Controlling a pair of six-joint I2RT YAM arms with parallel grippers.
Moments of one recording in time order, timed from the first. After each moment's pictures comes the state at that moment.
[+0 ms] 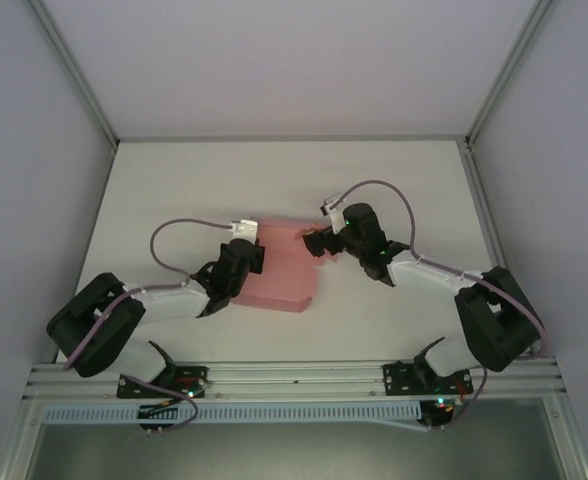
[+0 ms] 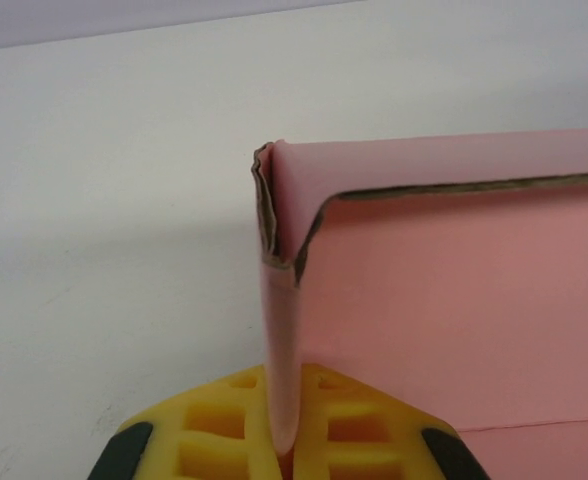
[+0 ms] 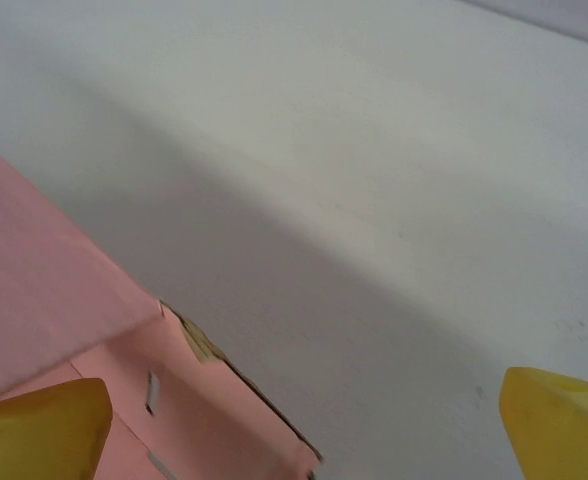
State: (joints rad) left arm -0.81 1.45 0.51 0.44 -0.51 -0.25; right arm 0.61 1.45 0.73 0.18 -0.01 0.03
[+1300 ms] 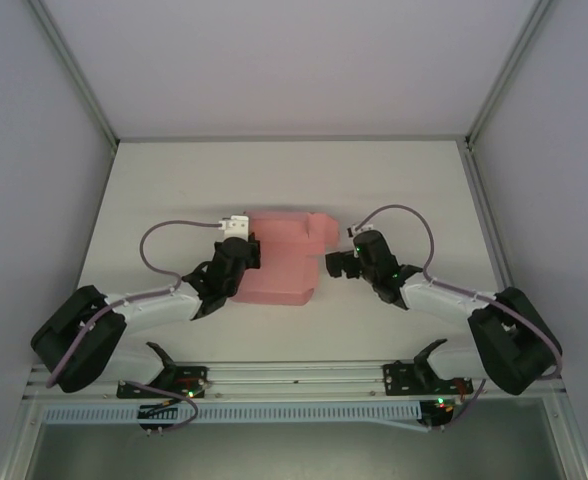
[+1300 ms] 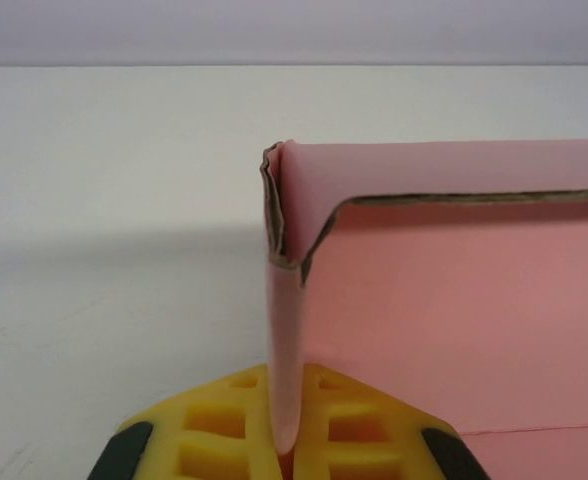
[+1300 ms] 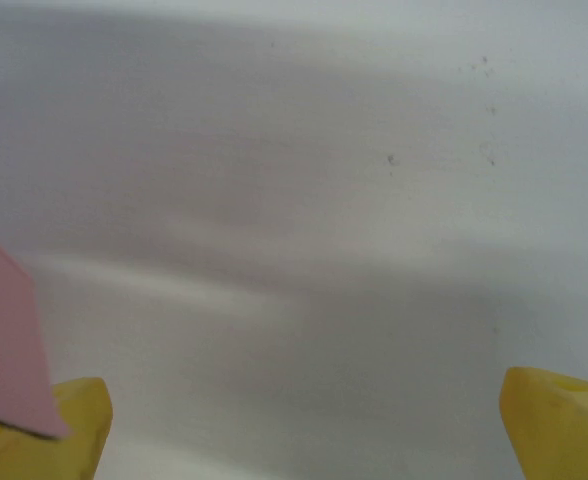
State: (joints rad) left arm -0.82 1.34 0.52 0.39 -0.56 -0.34; right arm 0.61 1.32 0.53 0.07 0.16 0.30
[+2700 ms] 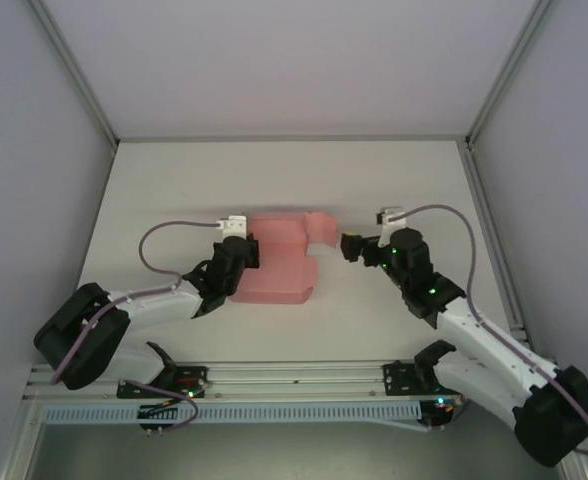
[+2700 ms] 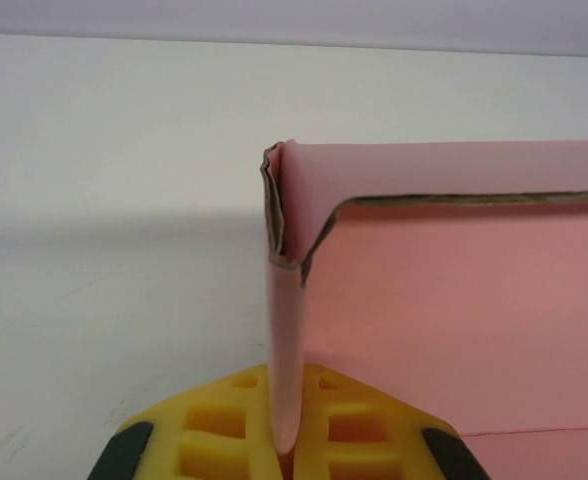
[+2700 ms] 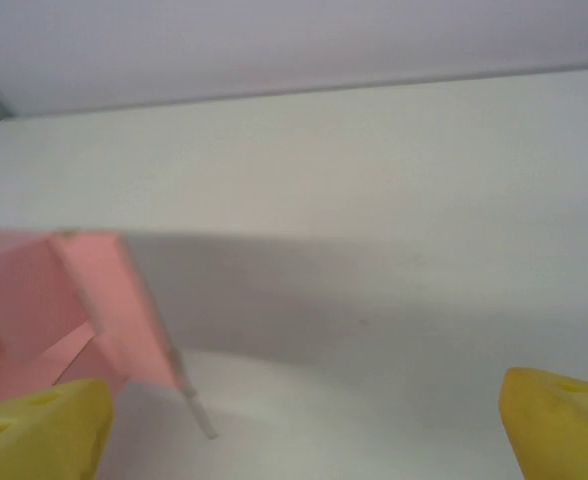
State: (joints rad) left arm -0.79 1.36 0.52 0.38 -0.54 -0.38; right arm 0.47 0.84 0.52 -0.08 0.12 0.30
